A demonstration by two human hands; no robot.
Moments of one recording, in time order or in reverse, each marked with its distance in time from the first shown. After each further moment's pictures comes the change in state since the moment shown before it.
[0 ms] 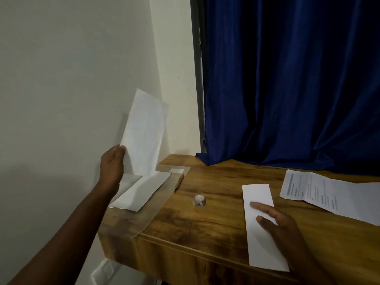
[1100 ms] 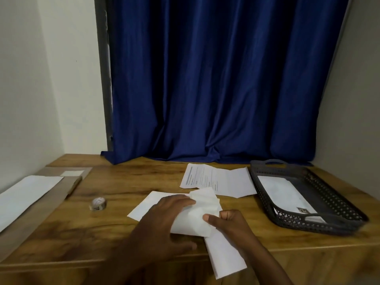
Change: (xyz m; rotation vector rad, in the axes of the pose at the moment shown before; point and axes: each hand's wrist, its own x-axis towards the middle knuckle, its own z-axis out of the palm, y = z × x) left_hand -0.247 0.056 0.198 0.221 -1.080 0.568; right_hand -0.061 0.031 -0.122 0.120 0.160 0.312
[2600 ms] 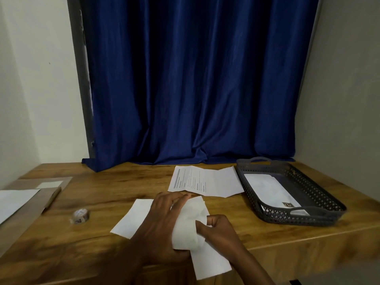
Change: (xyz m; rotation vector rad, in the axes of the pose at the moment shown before) left_hand 0.038 -0.032 0.046 0.255 0.080 0.141; right_hand -0.021 -0.011 0.017 -0.006 0.024 -0.085
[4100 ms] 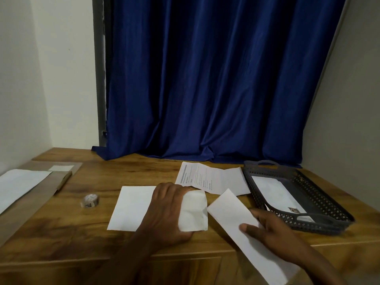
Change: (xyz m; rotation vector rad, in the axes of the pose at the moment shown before) left_hand 0.005 -0.001 -0.004 -0.021 0.141 -0.106; right_hand -0.042 -0.041 -0.098 -0.571 -0.090 -0.097
